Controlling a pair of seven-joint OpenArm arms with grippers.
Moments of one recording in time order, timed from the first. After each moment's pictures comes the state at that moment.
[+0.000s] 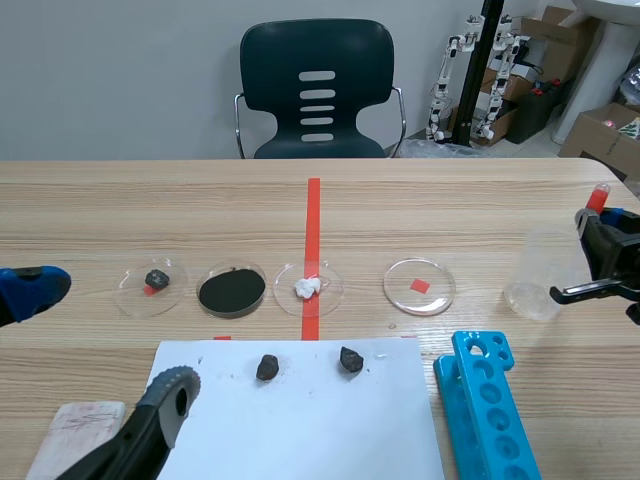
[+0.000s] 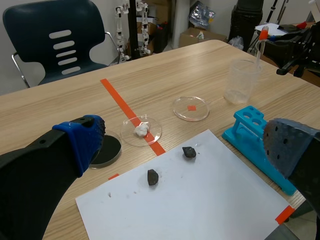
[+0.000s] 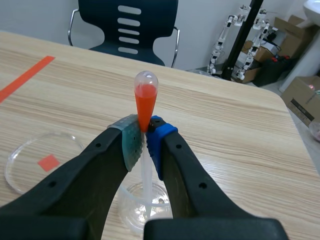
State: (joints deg) left arm 64.6 -20.0 -6.0 125.3 -3.7 -24.7 -29.0; right arm -13.4 13.8 21.3 79.9 -3.3 28.4 22.4
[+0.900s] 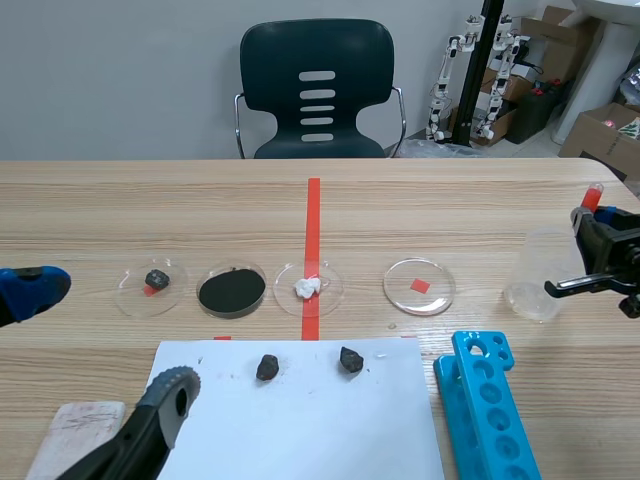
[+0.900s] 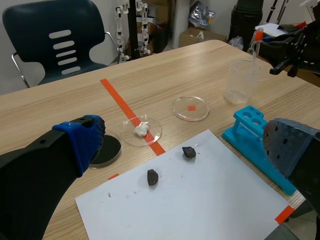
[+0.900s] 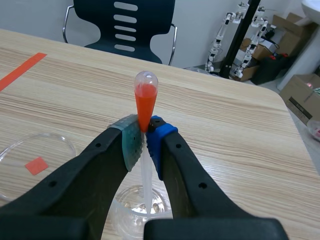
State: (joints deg) left arm 64.6 -20.0 -6.0 125.3 -3.7 -24.7 -29.0; right arm -9.5 13.8 21.3 75.3 -5.3 28.4 23.3
